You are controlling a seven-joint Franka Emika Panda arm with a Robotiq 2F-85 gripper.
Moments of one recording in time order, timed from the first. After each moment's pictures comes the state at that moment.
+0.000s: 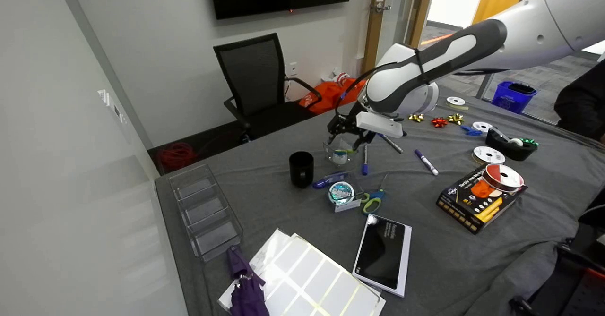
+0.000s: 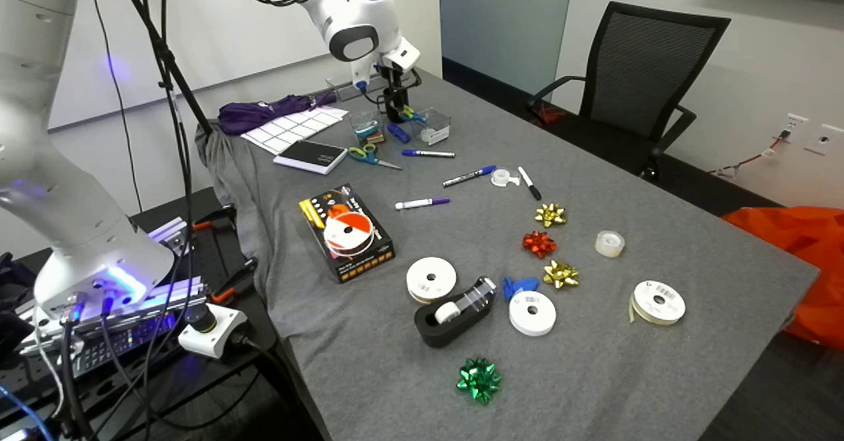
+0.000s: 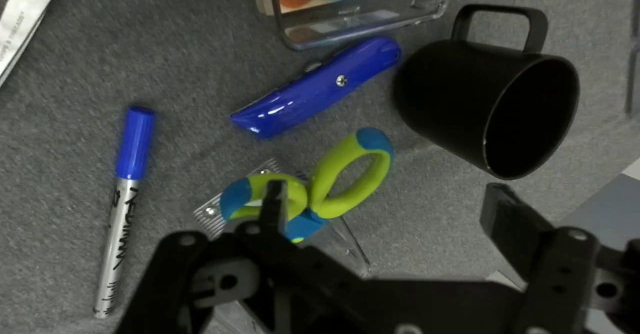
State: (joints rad) arm 0.05 0.70 0.14 -1.66 0.38 2.67 0.29
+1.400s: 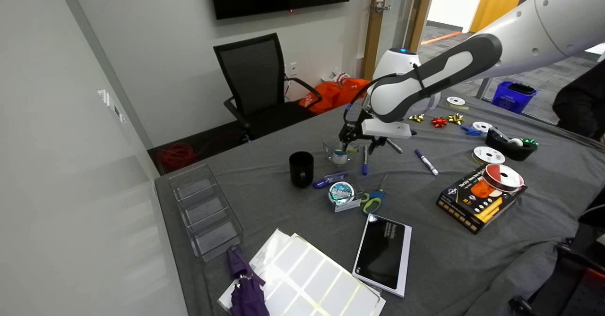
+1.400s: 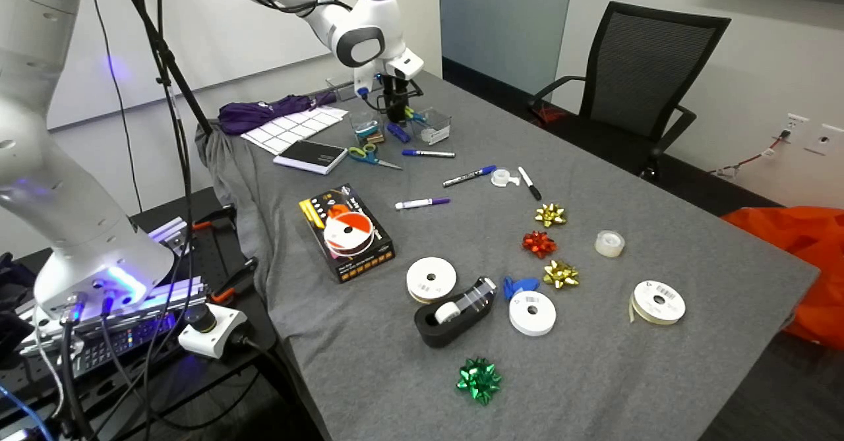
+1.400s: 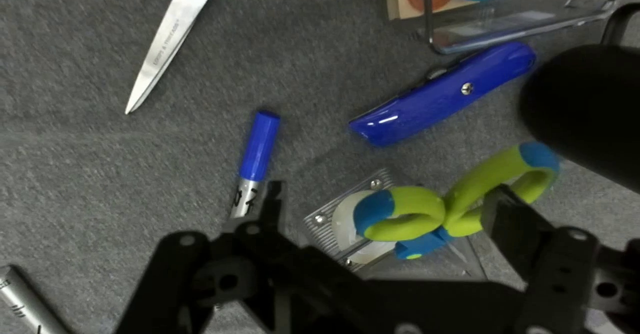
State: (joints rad) arm 0.14 0.72 -0.01 -1.66 0.23 2.56 0.43
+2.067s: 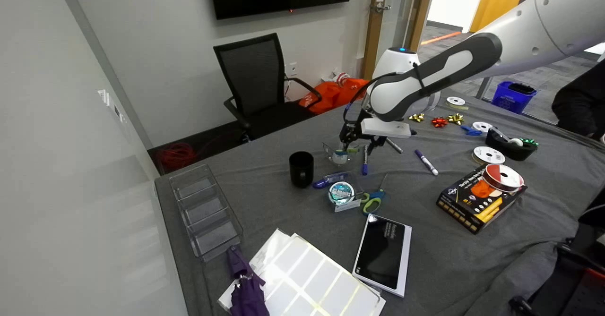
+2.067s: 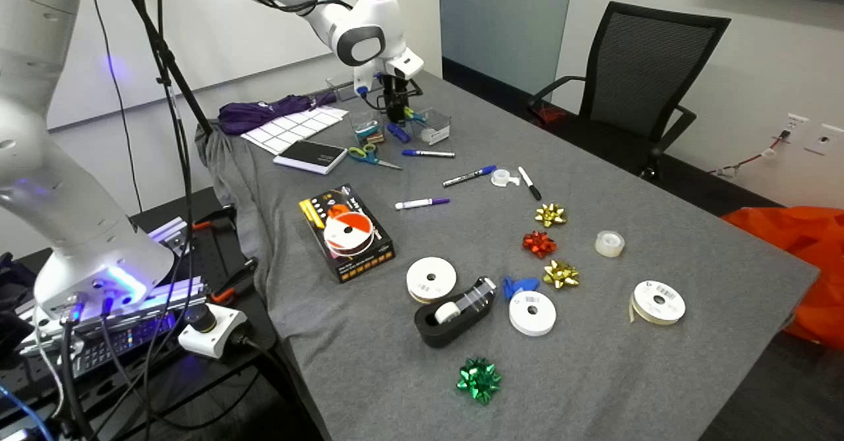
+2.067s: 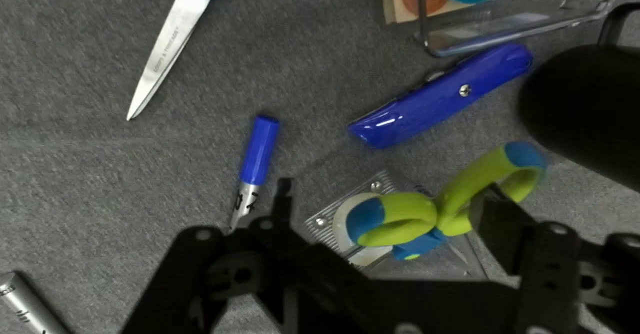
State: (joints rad) arm 0.14 0.72 -0.01 -1.65 0.23 2.55 0.45
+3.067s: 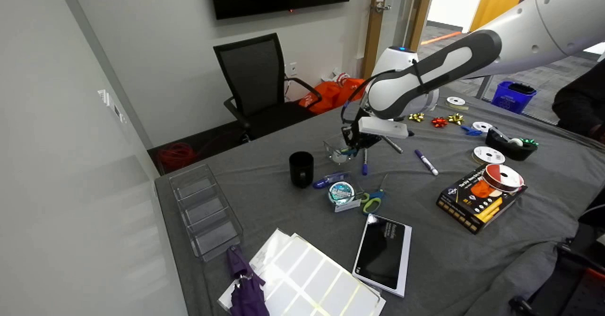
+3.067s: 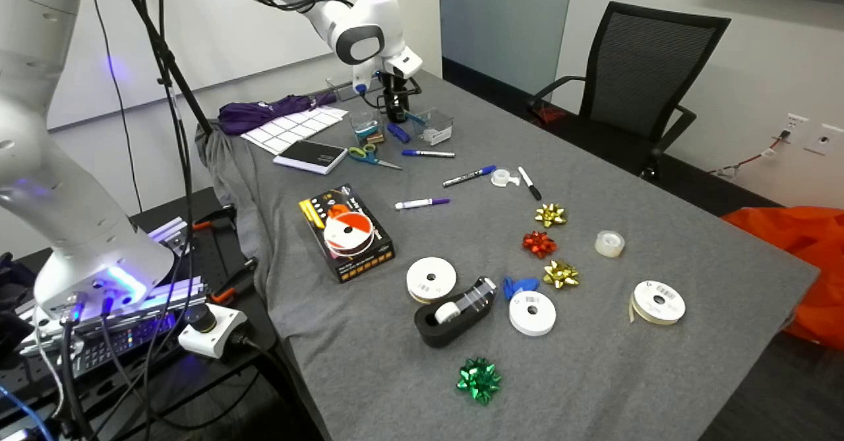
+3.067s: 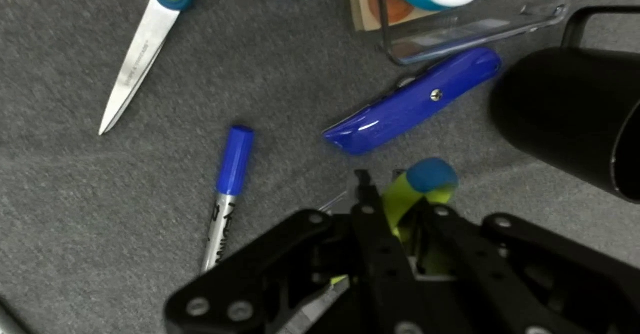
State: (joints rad) arm 0.12 0.72 0.02 -1.64 0.27 2.55 0.45
